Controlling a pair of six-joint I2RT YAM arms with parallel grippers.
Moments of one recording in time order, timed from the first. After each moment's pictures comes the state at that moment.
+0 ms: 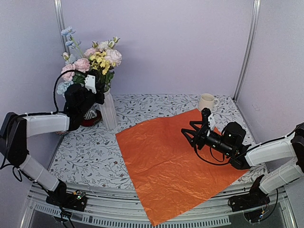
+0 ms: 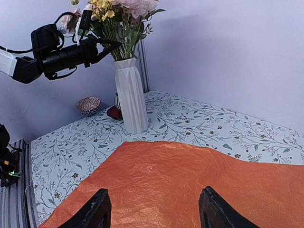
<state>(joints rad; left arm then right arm) -0.34 1.49 0.86 0.68 -0.08 0.13 0.75 1.34 0.38 0.96 -0.13 0.12</state>
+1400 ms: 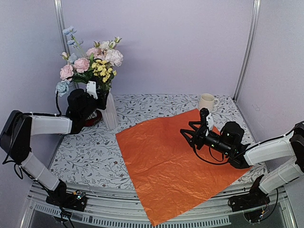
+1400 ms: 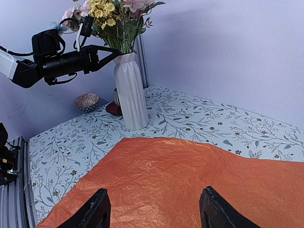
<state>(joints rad) -0.33 1.54 0.80 0.72 -0.05 0.02 0.75 1.36 0.40 0.94 -0.13 0.12</state>
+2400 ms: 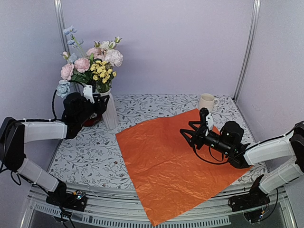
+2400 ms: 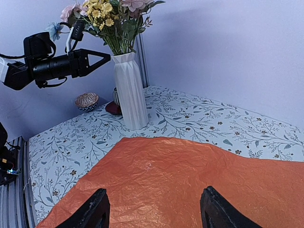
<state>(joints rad) -0.33 1.43 0.72 0.66 -0.01 -0.05 0.75 1.37 0.41 0.93 -0.13 0.12</state>
